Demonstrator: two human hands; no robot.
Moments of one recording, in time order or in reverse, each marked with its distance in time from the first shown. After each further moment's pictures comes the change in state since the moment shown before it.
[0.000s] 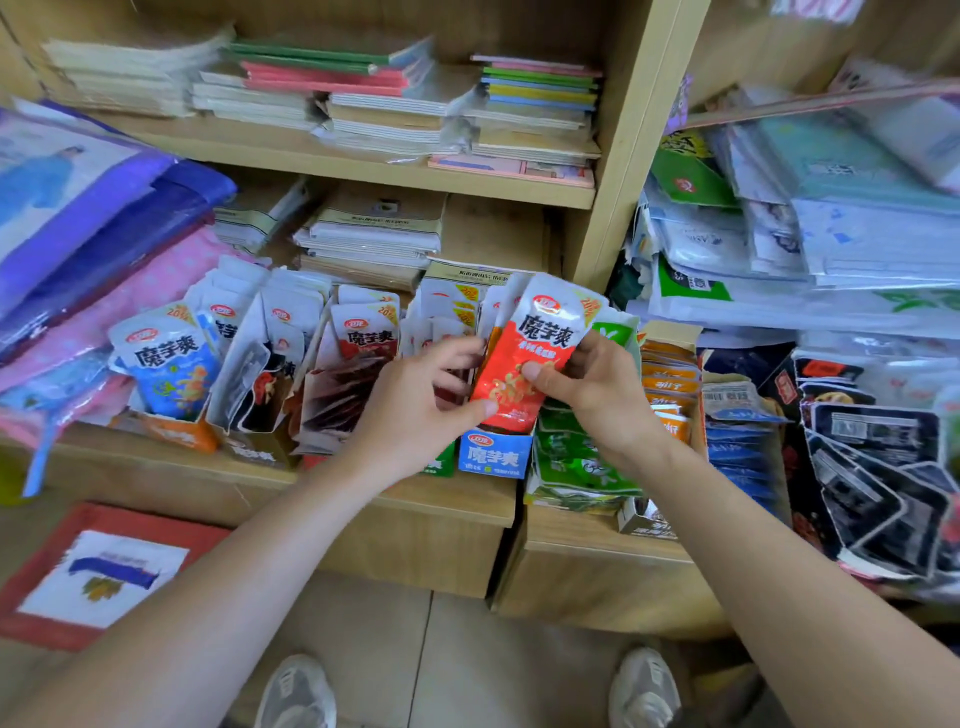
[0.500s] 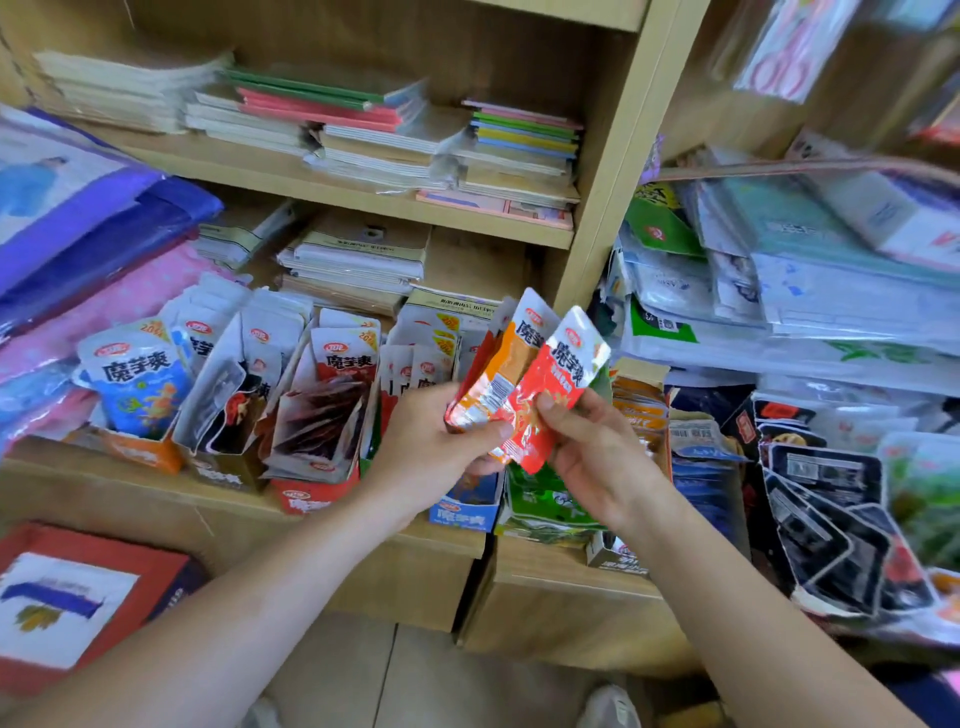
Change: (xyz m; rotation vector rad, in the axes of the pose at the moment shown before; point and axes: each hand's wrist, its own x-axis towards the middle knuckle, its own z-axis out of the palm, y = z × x) left_hand -0.006 0.039 0.026 -0.555 -0.023 -0.228; right_hand -0.024 -0.010 -0.013 0.508 -0.020 0.236
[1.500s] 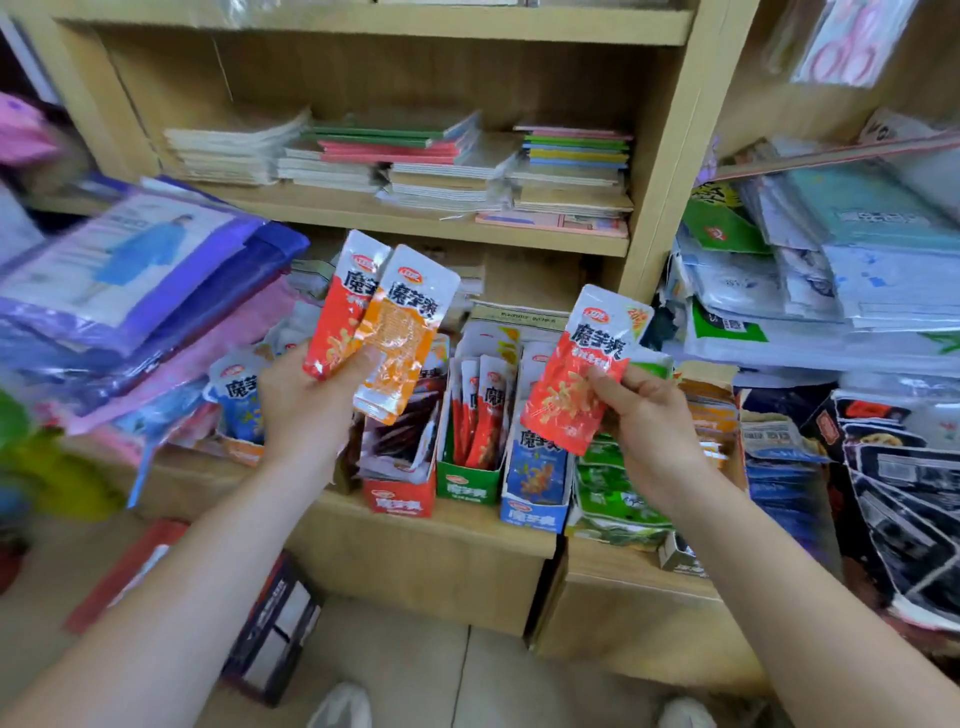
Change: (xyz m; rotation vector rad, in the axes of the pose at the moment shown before) left_hand -0.009 0.022 -0.125 0.037 0.706 0.196; right_hand 0.008 -0.004 0.036 -0.317 0.211 -0.183
